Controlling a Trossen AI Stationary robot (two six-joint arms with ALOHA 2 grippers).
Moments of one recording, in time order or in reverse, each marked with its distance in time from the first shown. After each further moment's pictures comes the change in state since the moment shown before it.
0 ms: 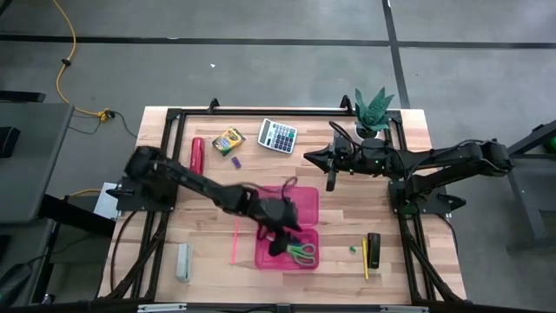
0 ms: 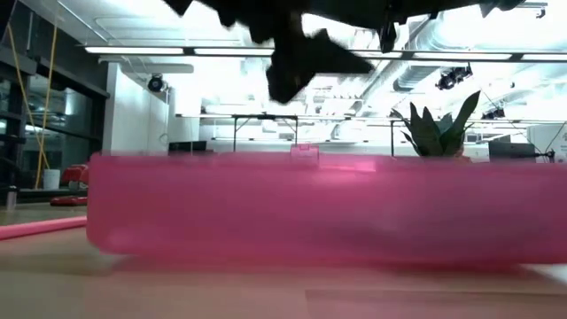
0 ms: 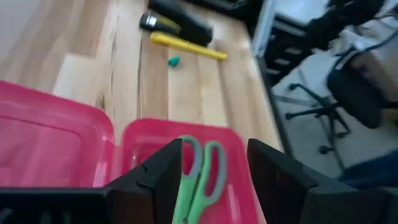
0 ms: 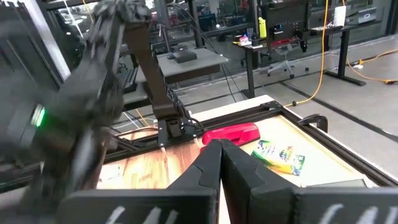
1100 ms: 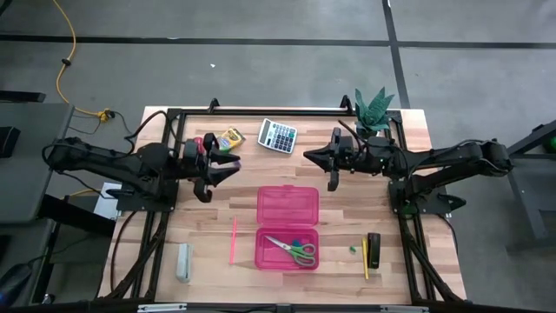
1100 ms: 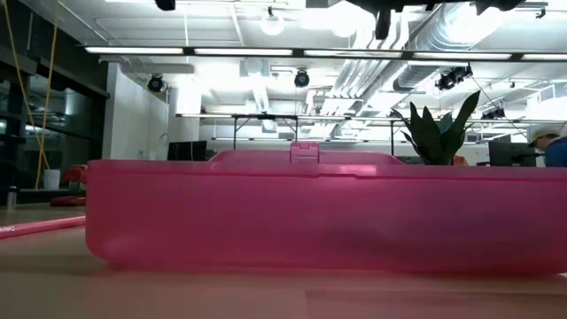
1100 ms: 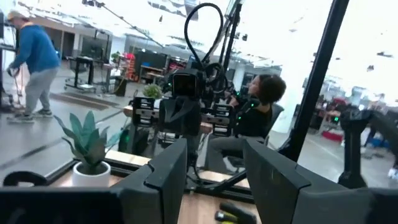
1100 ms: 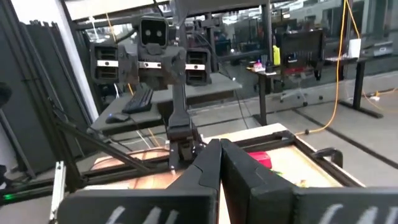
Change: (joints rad) left arm 0.116 -1.024 -0.619 0.351 -0.302 0.243; right arm 0.000 0.000 0.000 0.116 -0.054 -0.062
